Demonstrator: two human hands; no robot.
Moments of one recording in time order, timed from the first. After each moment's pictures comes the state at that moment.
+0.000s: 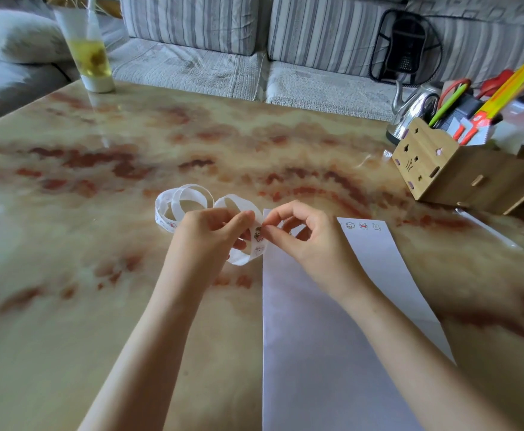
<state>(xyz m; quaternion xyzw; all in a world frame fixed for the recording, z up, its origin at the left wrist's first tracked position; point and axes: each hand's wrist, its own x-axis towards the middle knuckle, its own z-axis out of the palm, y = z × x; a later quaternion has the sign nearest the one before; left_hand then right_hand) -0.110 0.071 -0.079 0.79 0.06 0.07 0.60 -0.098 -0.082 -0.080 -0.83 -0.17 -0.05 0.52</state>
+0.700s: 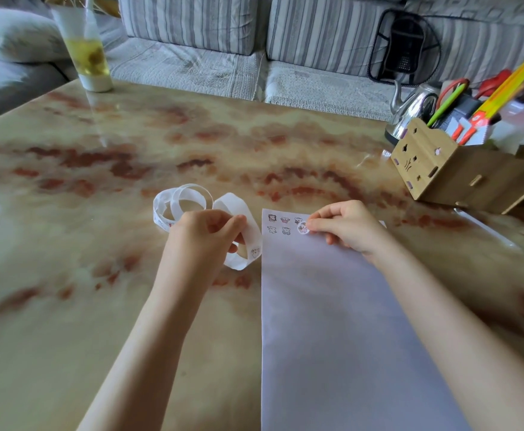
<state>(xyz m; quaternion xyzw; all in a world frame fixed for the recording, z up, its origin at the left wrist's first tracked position) -0.110 0.073 -0.077 0.85 0.08 0.06 0.52 -0.041 -0.139 -0.088 -0.87 0.04 0.08 0.48</state>
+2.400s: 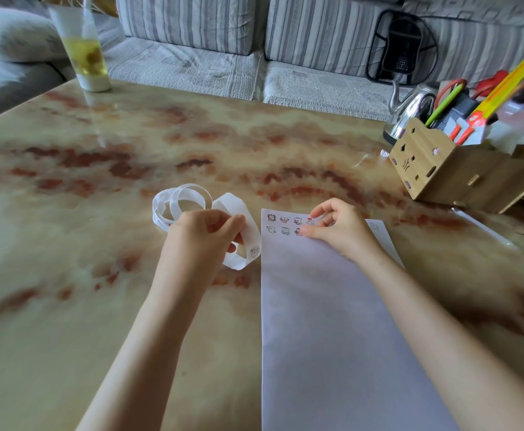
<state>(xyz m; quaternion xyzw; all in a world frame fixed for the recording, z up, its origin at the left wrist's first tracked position) -0.113 0.074 -0.075 0.85 0.06 0.06 0.52 -0.033 -0.138 -0.116 -0.89 0.02 -0.01 0.46</state>
